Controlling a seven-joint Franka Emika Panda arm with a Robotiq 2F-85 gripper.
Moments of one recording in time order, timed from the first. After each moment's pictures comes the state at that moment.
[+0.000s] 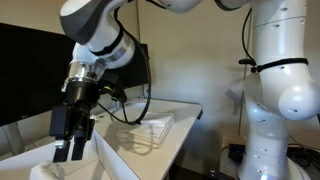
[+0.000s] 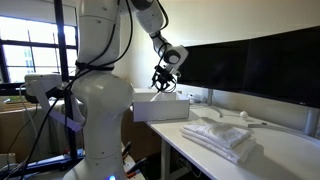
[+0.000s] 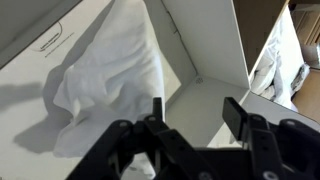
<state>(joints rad) 0.27 0.08 0.23 -2.10 0.73 2.05 -0.45</state>
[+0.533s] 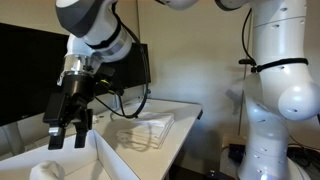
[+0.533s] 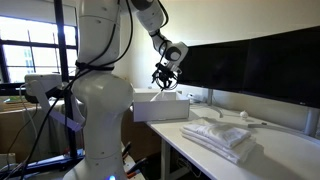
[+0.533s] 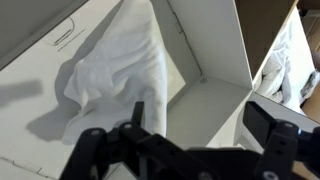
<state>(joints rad) 0.27 0.08 0.23 -2.05 0.65 2.02 -0.40</state>
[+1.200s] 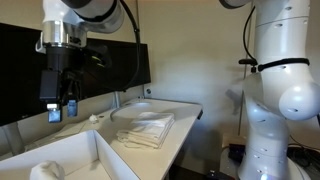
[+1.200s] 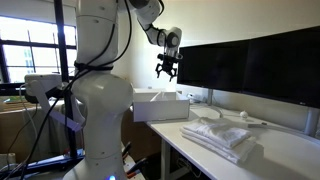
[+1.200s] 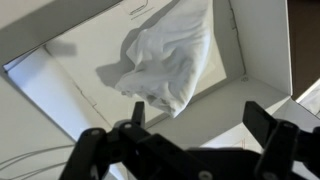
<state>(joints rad) 0.28 0.04 0.26 -1.91 0.28 1.99 -0.30</state>
